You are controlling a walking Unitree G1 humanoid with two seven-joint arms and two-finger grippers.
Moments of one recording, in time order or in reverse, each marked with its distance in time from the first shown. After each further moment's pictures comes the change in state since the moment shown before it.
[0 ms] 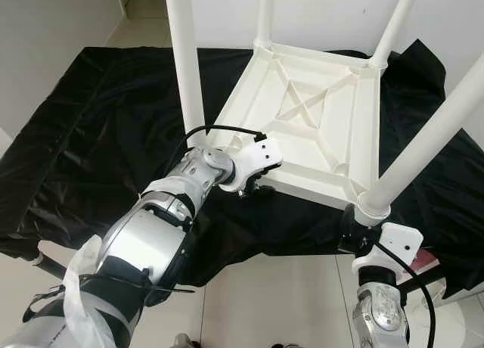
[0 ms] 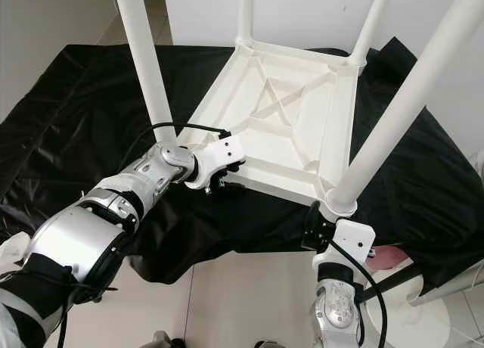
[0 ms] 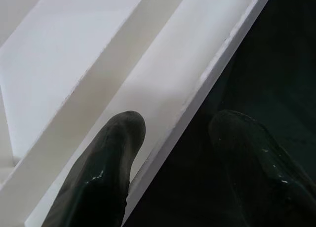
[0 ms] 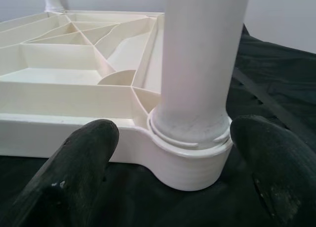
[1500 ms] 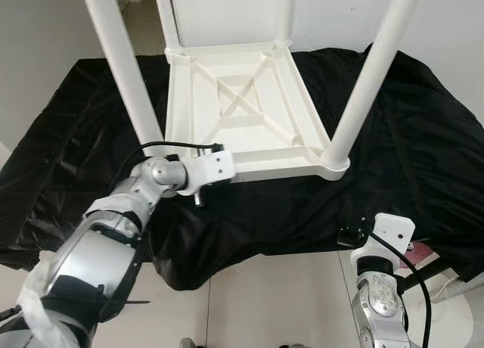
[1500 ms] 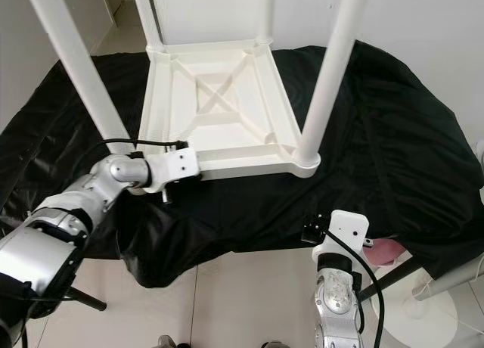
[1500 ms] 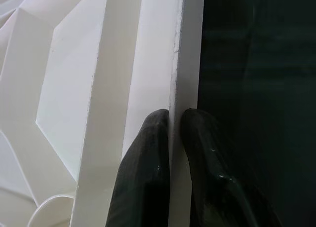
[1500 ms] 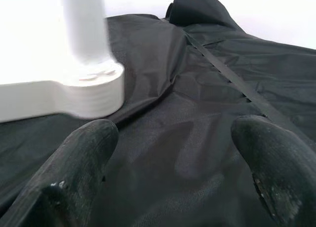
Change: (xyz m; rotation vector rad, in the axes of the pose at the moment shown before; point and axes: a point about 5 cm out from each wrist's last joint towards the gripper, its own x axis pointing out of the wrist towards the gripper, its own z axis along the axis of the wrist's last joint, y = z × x) left arm -0.062 0.010 -0.081 0.205 0.042 0.197; right arm 0.019 0.002 -0.006 -0.049 0.005 0.002
